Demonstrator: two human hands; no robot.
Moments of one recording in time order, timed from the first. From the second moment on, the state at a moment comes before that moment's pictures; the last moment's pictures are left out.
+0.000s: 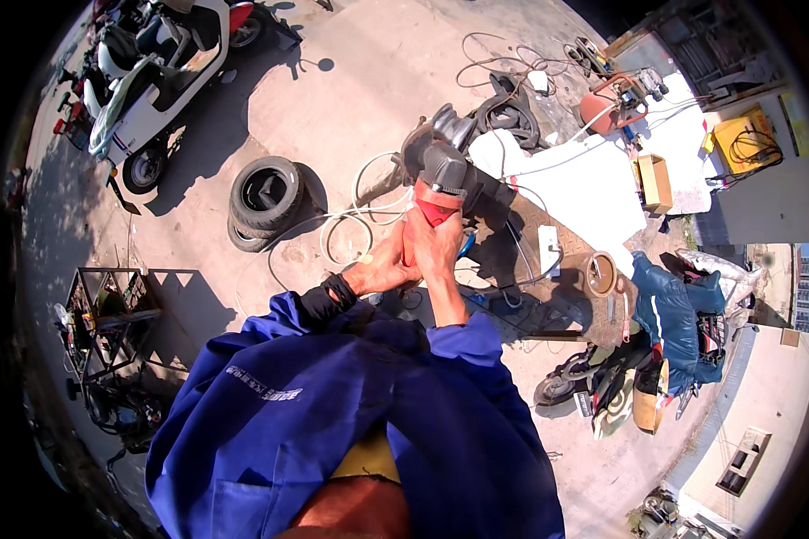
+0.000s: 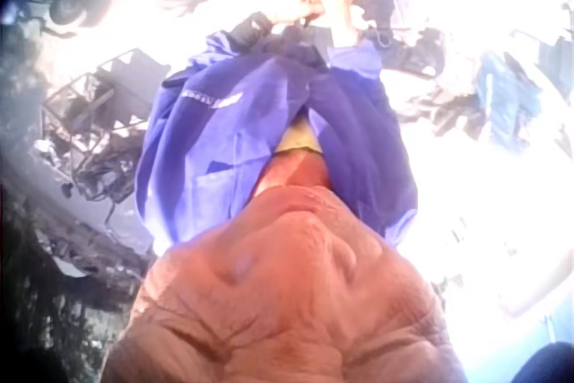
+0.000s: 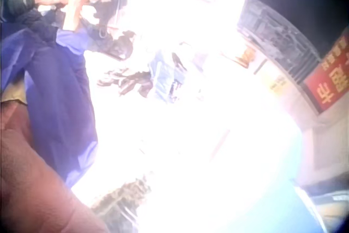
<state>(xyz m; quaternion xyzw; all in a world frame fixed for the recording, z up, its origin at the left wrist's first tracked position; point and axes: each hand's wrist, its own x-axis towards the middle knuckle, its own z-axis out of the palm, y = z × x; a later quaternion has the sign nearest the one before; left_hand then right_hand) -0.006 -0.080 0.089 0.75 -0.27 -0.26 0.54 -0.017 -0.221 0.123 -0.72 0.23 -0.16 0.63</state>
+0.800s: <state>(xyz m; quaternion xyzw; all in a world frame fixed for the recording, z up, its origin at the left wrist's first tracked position) 0.022 -0.089 0.126 0.75 -0.27 -0.28 0.54 0.007 -0.231 0.154 -0.70 0.24 -0.16 0.65</state>
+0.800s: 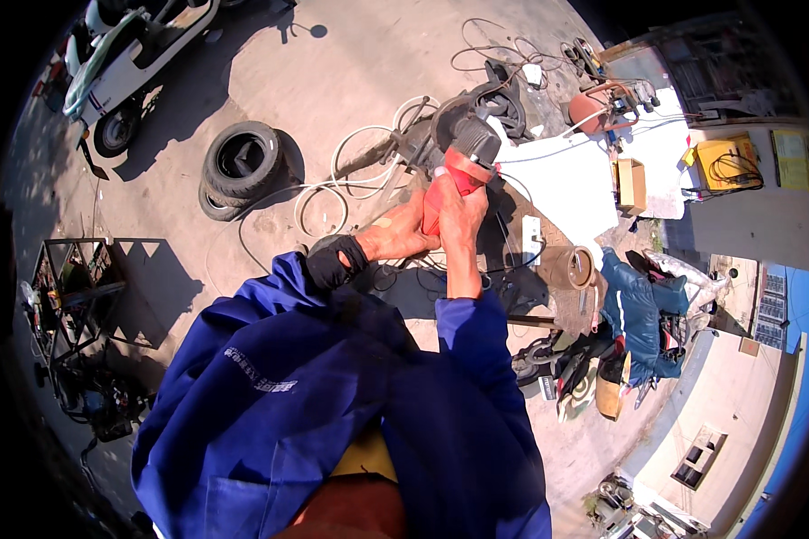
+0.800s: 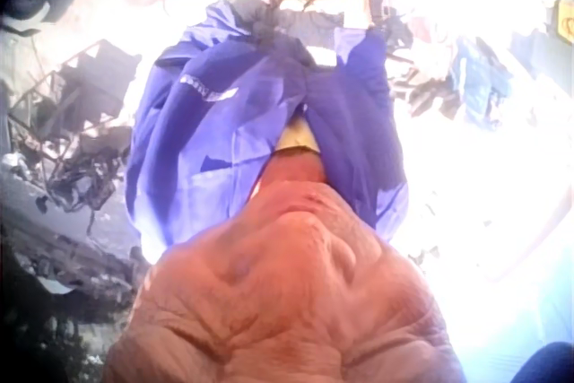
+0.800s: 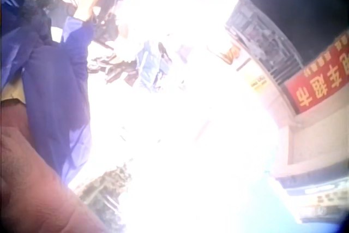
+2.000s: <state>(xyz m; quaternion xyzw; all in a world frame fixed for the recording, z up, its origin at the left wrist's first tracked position) -0.038 -0.062 0.071 0.80 -0.30 -0.23 0.47 -0.054 -0.206 0.080 -0.67 0.24 -0.19 0.68</state>
